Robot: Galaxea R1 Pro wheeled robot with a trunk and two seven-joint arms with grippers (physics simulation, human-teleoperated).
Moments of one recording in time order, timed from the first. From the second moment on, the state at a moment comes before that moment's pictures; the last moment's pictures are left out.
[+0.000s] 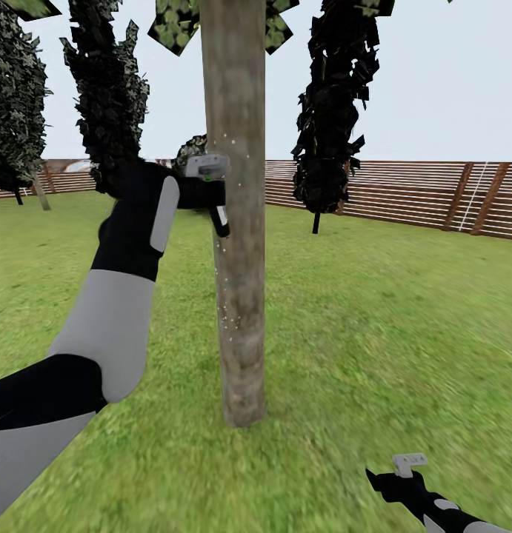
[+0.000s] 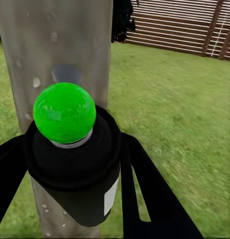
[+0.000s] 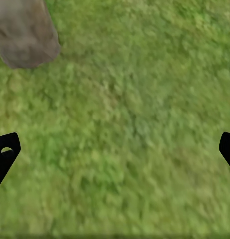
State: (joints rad) left arm -1.42 -0.17 -0.03 -1.06 0.08 0.99 -0.10; right arm -0.62 -0.22 0.26 0.05 -0.28 -0.31 0.26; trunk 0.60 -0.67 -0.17
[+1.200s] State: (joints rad) left arm -1.42 -0.17 -0.04 -0.43 0.08 0.64 -0.10; right arm -0.62 -0.21 0.26 0.05 -0.28 -0.31 0.25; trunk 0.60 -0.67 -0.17
